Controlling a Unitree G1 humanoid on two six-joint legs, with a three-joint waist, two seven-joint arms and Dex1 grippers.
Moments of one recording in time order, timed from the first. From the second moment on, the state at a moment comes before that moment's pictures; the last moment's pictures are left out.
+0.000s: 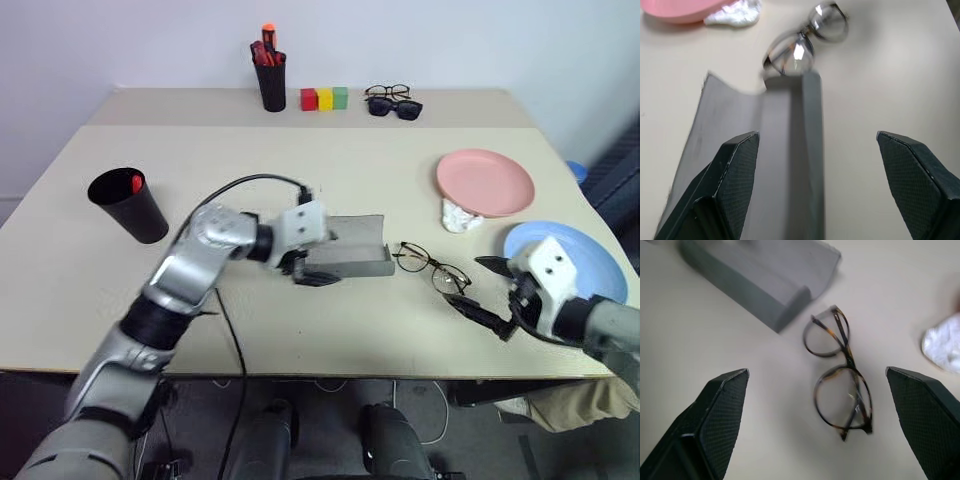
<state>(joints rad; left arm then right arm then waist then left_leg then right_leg) -0.67 0.58 -0.30 -0.14 -0.12 0.50 -1.19 0.03 -0.94 -0.31 -0.58 0.56 0.83 0.65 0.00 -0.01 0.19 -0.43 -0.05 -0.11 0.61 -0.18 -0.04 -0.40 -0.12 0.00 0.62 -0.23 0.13</state>
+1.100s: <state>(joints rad) -0.36 0.72 -0.01 -0.15 -0.47 0.32 -1.32 -0.64 -0.96 0.26 -0.25 0.35 1.30 0.64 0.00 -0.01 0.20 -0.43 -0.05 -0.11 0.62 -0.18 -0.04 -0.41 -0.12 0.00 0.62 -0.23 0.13</state>
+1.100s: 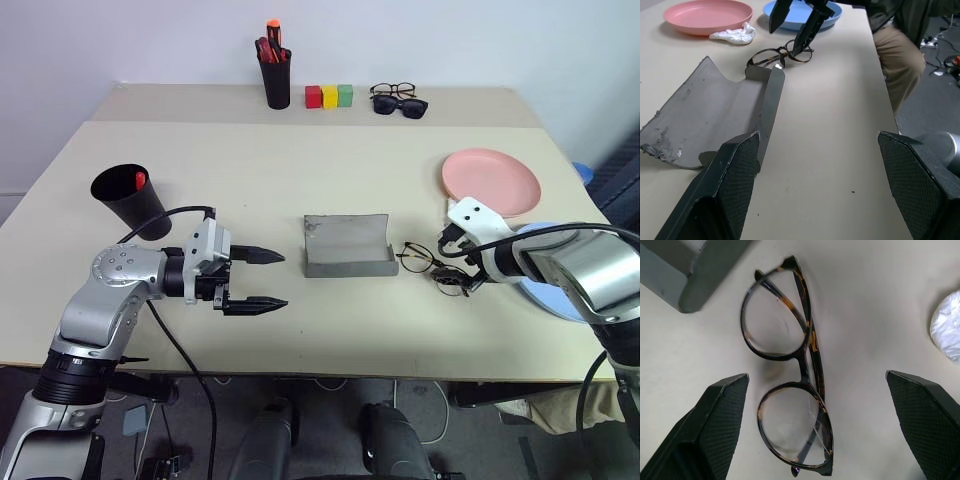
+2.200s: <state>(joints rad) -0.29 0.79 0.03 -0.24 -0.52 0.35 -1.28 -0.69 -0.87 0.31 -0.10 0.24 1.17 0.71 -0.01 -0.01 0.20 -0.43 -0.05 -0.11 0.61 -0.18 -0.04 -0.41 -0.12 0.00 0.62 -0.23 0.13</state>
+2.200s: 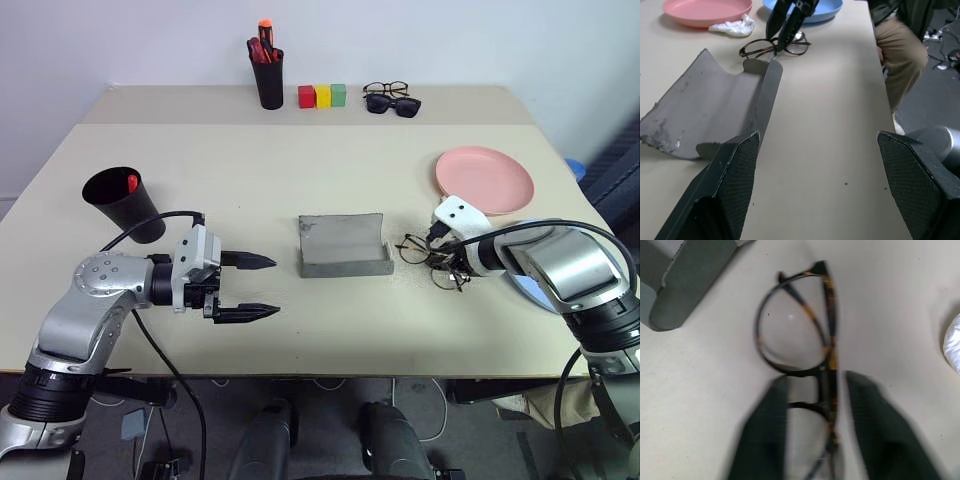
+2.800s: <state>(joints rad) -0.28 0.78 0.03 -0.22 -0.52 0.33 -1.28 -0.74 -0.87 0.21 -0.21 0.31 1.09 0.83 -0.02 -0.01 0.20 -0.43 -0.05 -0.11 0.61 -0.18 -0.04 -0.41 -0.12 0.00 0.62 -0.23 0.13</state>
